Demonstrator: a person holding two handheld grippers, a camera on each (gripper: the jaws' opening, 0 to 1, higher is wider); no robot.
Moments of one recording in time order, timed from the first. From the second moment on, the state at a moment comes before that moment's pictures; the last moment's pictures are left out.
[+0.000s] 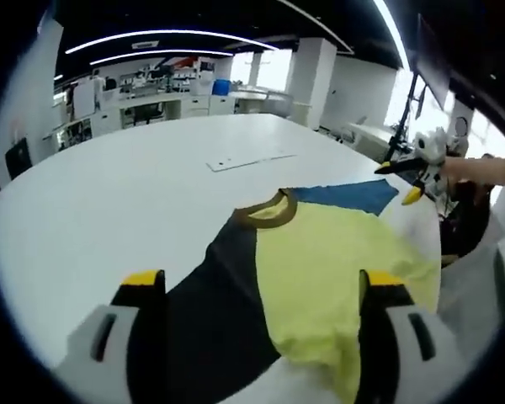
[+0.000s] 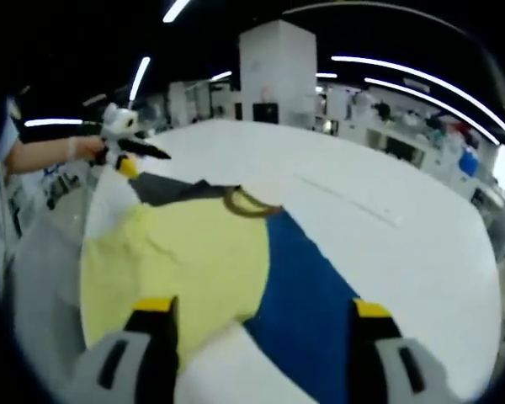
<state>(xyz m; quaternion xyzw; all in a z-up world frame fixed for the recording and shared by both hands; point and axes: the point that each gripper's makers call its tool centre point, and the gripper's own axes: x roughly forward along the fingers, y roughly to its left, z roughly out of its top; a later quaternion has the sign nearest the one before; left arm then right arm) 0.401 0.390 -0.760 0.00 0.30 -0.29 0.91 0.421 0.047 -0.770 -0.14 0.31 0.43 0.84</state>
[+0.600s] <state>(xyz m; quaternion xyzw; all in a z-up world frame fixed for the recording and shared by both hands) 0.444 0.389 -0.799 0.00 0.33 -0.29 0.90 0.480 0.073 -0.805 -0.15 0.34 0.41 0.83</state>
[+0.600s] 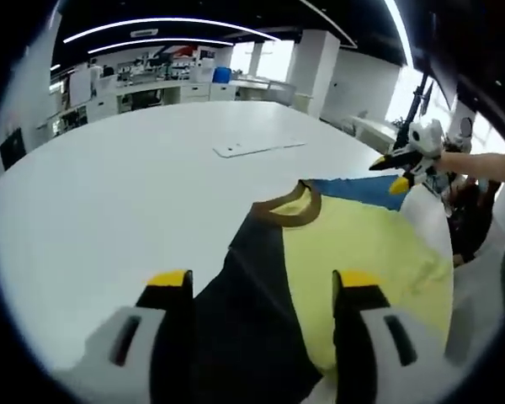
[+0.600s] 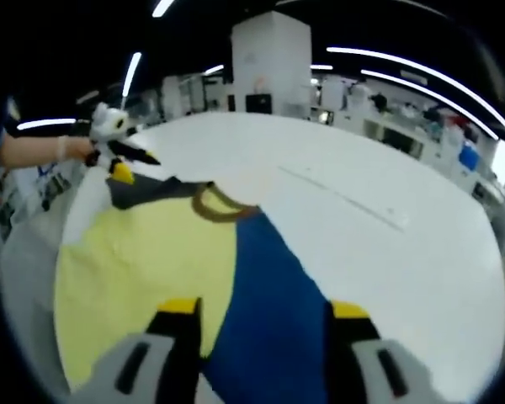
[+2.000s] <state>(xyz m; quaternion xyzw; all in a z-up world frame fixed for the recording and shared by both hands) 0.499 0.401 -0.830 -0.06 0.36 -0.21 0.91 0.543 0.076 -0.844 -0.23 0.35 0.38 0.83</state>
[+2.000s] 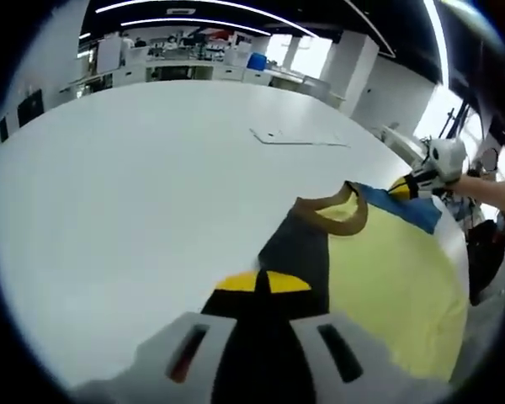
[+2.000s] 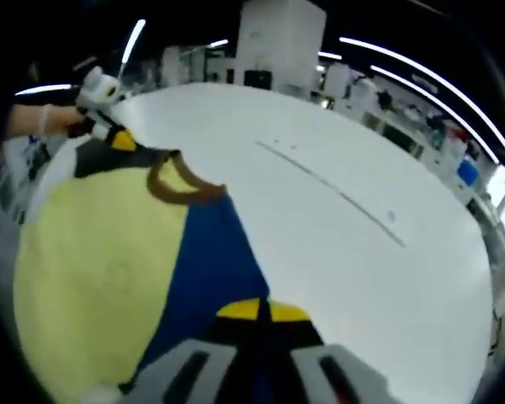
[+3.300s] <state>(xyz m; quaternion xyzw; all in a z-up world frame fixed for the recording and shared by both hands) 0.531 0.398 -0.822 -0.01 0.33 -0.19 0.93 0.562 0.070 -0.837 -0.18 0.33 0.39 0.84</state>
